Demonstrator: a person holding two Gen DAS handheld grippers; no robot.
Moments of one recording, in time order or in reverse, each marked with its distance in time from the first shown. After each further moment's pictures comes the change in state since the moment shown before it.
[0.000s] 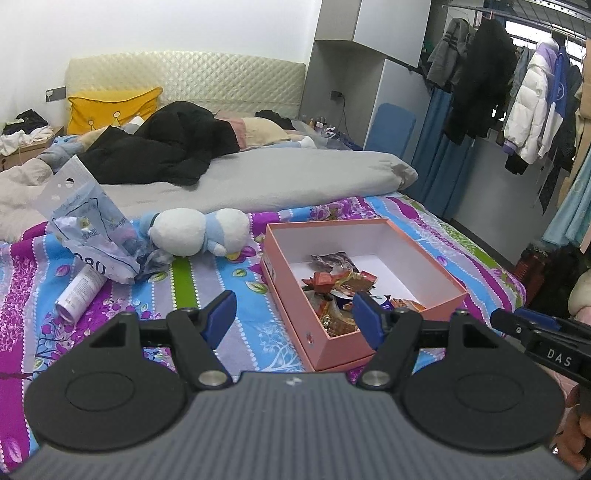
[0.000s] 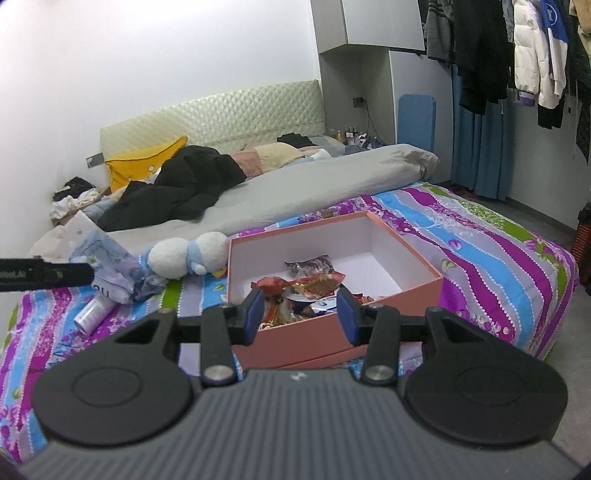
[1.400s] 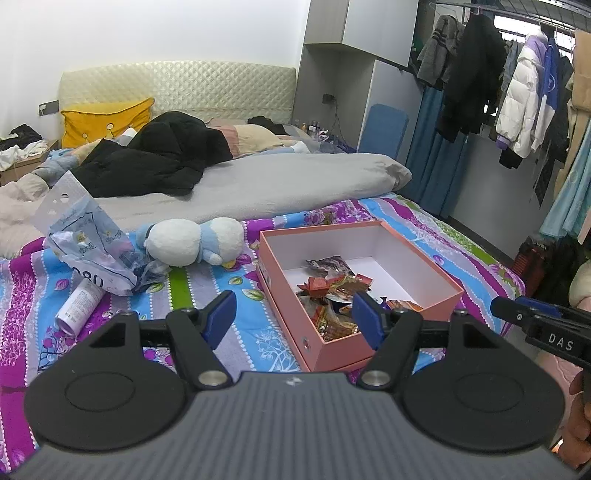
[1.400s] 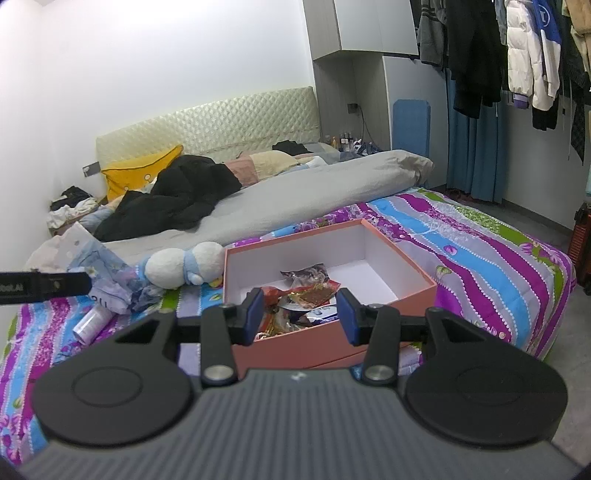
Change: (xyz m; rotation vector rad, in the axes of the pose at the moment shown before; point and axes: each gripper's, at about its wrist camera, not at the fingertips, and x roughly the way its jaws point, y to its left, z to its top) left arm -0.002 -0.011 0.004 0.040 -0.017 -0.004; right arm -0.005 -0.003 0.005 0.016 -0.023 -0.014
